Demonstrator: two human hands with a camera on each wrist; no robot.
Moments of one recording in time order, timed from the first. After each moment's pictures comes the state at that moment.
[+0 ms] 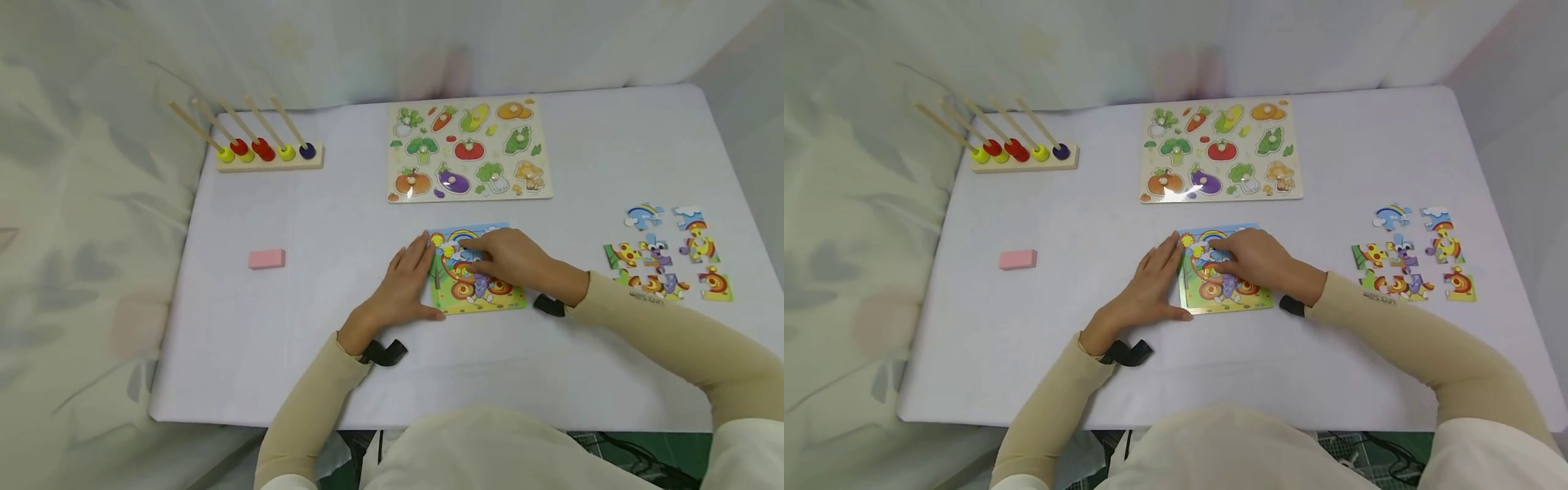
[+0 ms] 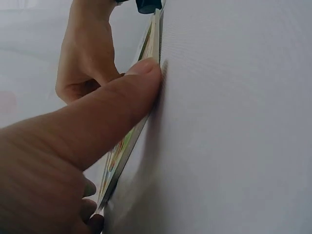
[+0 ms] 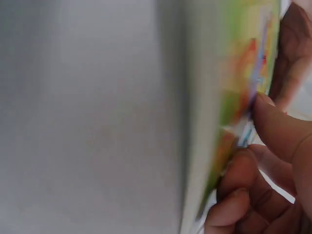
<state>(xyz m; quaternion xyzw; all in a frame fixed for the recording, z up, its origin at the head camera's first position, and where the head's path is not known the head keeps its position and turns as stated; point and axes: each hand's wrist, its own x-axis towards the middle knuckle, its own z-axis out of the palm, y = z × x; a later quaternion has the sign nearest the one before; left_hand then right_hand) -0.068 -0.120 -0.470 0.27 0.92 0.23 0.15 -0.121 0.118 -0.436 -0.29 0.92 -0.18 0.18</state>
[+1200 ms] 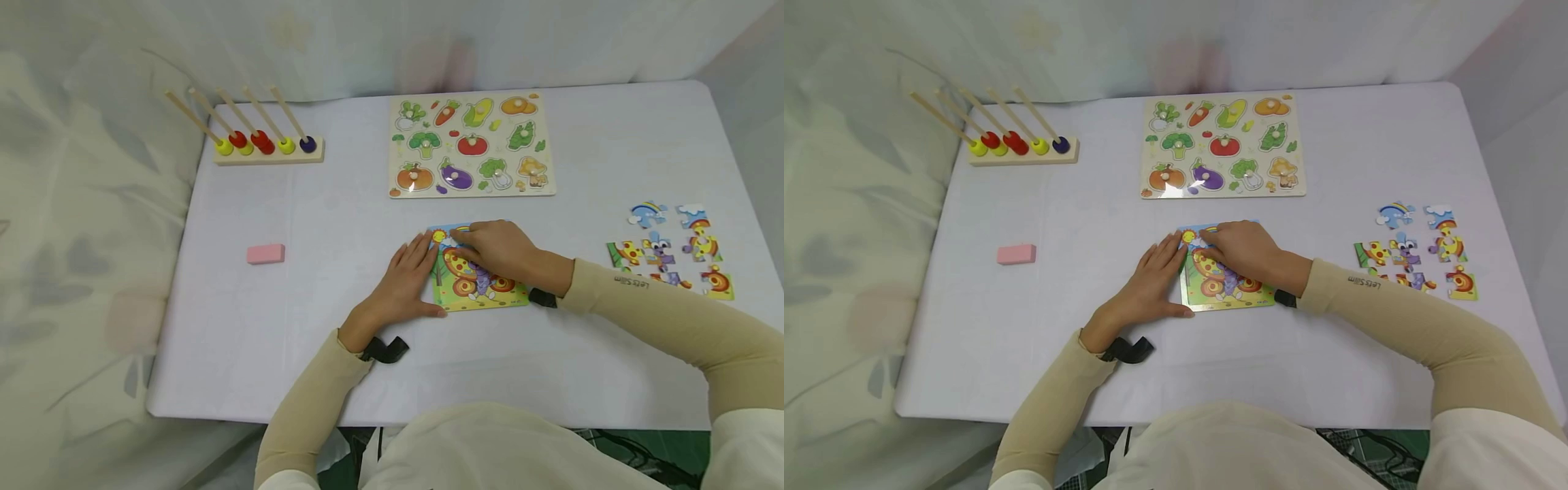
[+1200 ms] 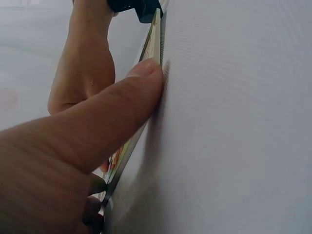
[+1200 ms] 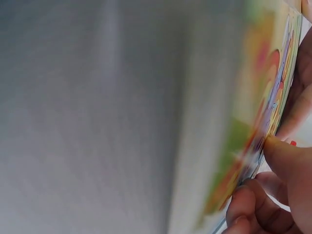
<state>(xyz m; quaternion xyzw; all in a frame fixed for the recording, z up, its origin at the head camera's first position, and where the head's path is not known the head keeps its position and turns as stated) -0.069 -0.122 -0.467 0.27 0.93 0.20 0.16 -0.130 0.097 -0.437 -0.35 0.92 -0.11 0.12</state>
